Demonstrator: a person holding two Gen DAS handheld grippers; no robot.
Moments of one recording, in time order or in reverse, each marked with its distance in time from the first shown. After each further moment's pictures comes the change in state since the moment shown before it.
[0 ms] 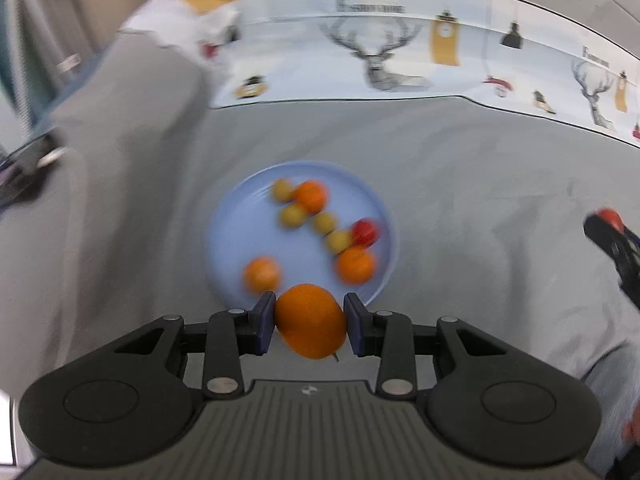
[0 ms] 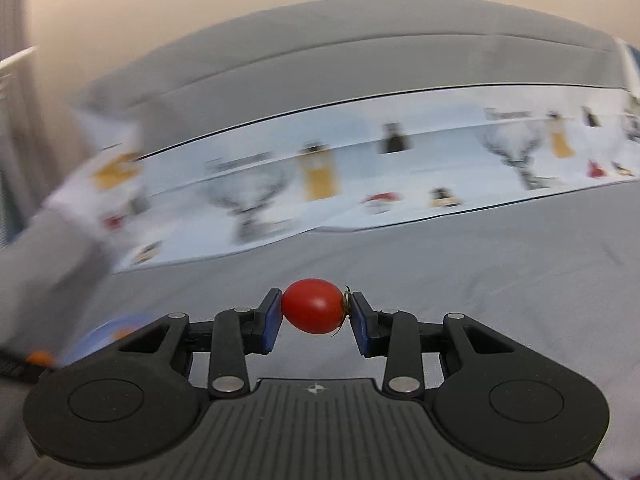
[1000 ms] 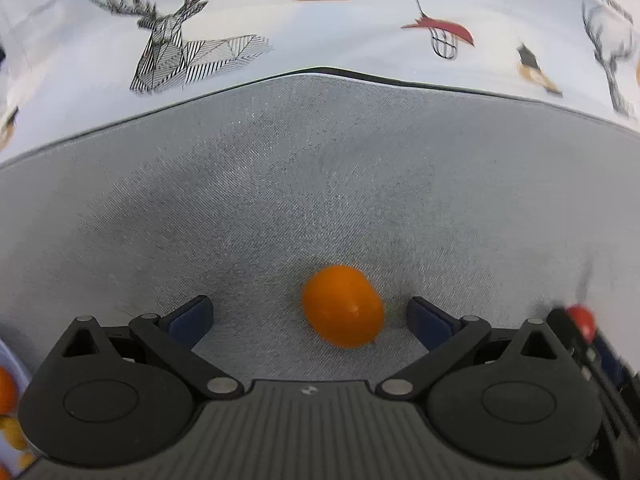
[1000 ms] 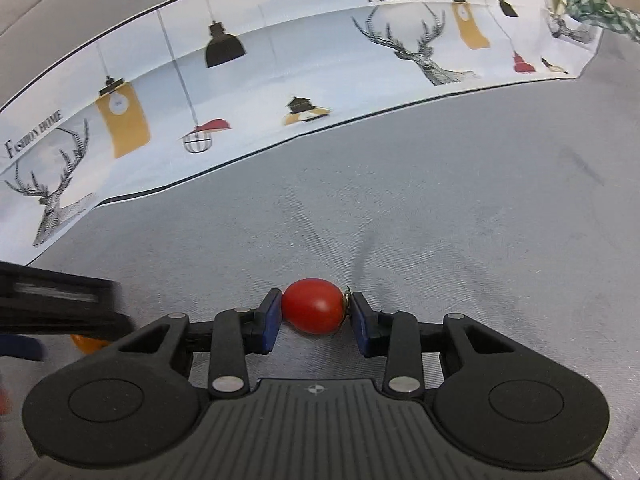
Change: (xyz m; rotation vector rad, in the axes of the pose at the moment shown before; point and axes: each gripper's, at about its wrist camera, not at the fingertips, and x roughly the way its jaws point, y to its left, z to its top) left arm 0.255 -0.245 0.162 0.060 0.136 -0.123; right arm 0.210 -0.157 -0.001 0.243 0.150 -0.378
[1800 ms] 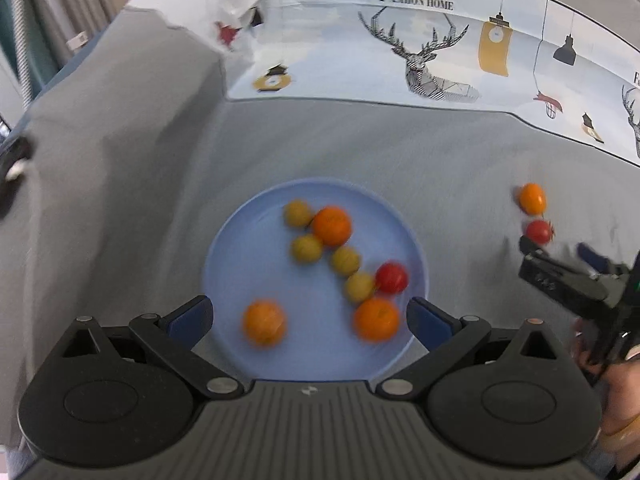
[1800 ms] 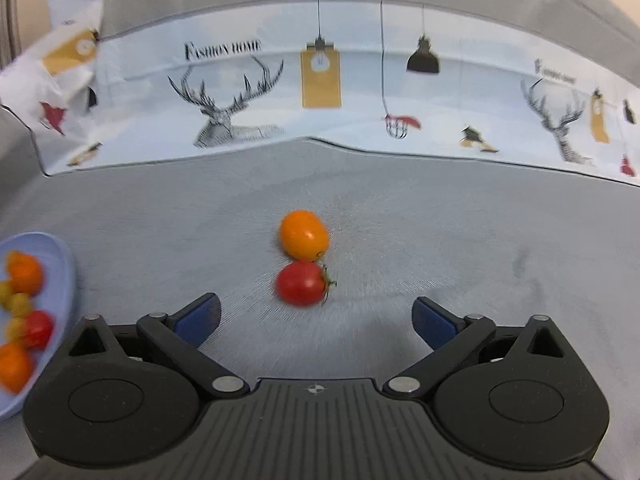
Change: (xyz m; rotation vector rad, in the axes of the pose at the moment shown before) left arm -0.190 0.196 -0.137 -0.137 -0.096 0.171; right arm -0.047 0.107 -0.055 -0.379 -0.003 0.194
